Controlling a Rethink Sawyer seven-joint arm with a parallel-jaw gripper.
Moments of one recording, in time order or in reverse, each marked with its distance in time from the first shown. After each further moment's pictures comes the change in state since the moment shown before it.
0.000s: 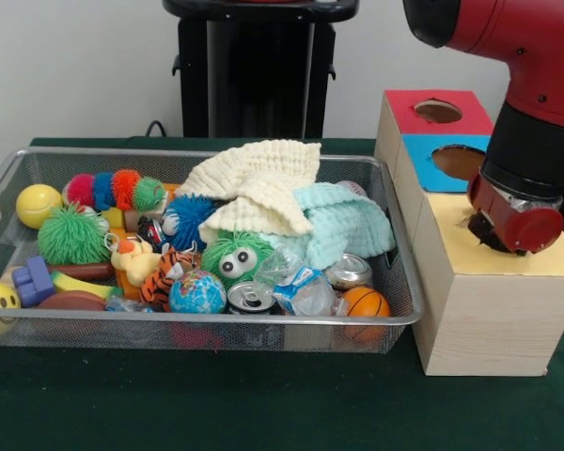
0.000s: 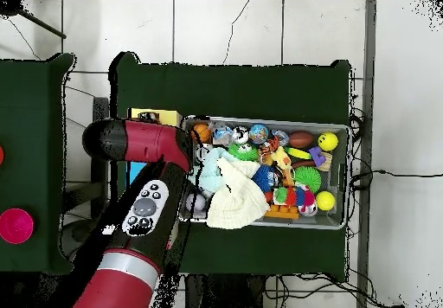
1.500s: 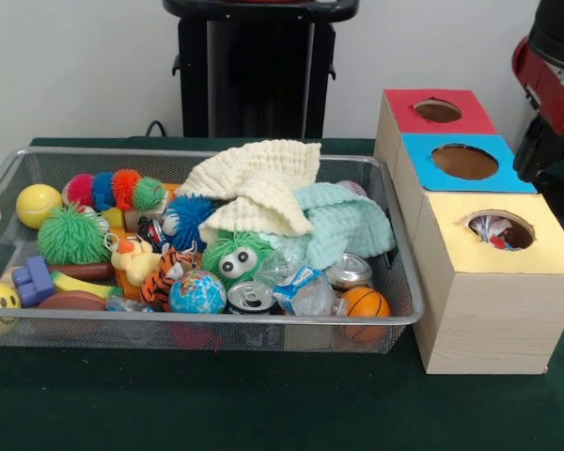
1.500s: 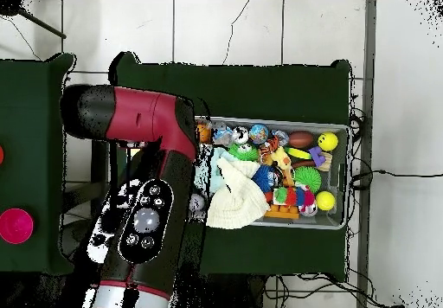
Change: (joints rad) arm -0.067 -0.163 0.004 -0.108 -0.051 0.477 0.000
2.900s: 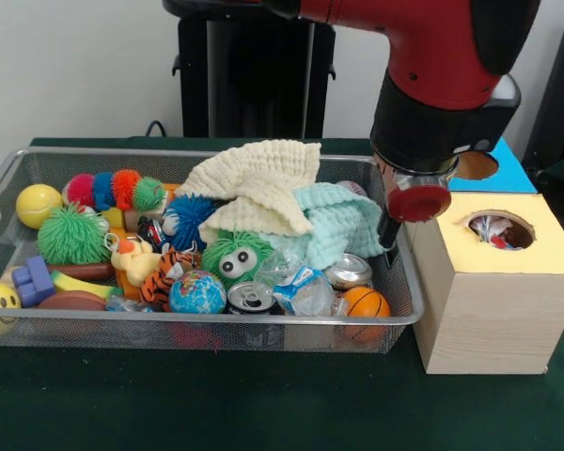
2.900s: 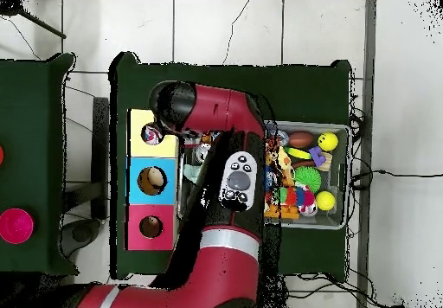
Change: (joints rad) arm -0.249 0.050 0.227 -0.003 -0.233 -0.009 -0.043
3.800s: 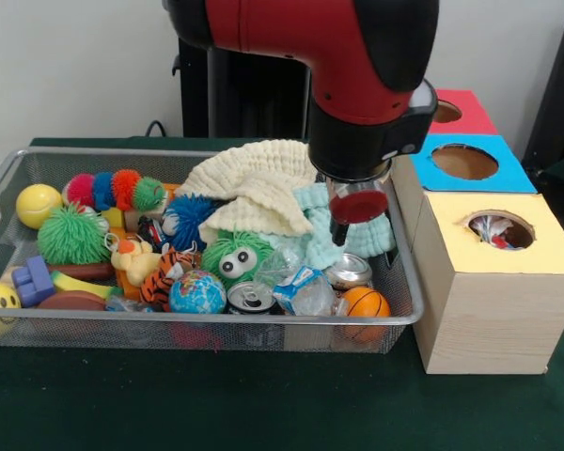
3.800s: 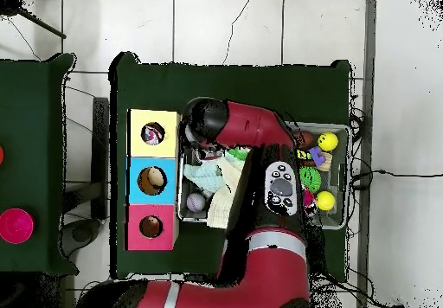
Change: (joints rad) arm -0.143 -0.068 0.140 0.158 -0.110 -0.069 -0.112
